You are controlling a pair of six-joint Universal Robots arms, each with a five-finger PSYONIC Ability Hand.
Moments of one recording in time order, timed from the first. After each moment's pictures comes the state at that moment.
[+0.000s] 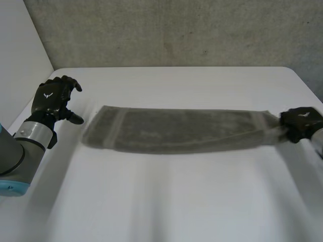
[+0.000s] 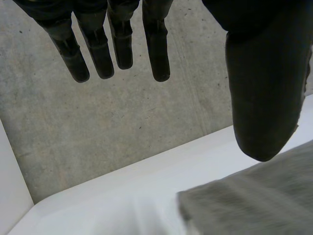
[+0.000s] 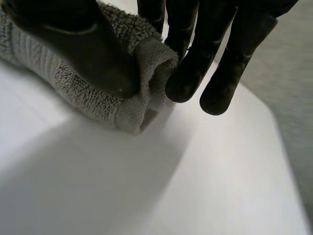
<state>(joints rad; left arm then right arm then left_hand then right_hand) 4.63 -1.98 -1.81 3.88 -1.29 3.12 1.44 -1.00 1.52 -0.14 1.20 2.58 0.36 0.36 0.37 0.37 0.15 1.34 1.29 1.33 1.33 1.16</state>
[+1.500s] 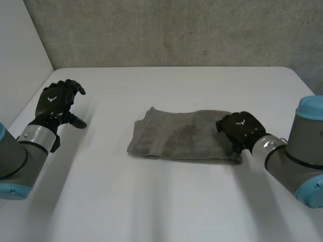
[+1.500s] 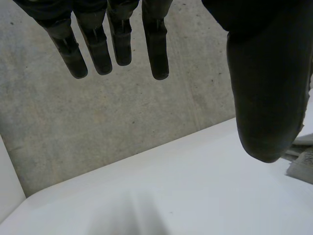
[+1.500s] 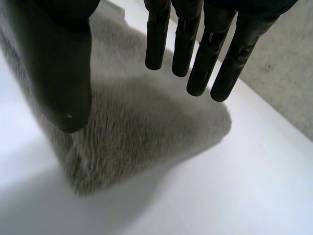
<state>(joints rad) 4.62 -1.98 -1.83 3.88 -1.29 3.12 1.85 -1.09 1.60 -0.12 1.31 2.65 0.33 0.32 0.33 0.33 0.11 0.56 0.57 0.57 0.57 0.40</state>
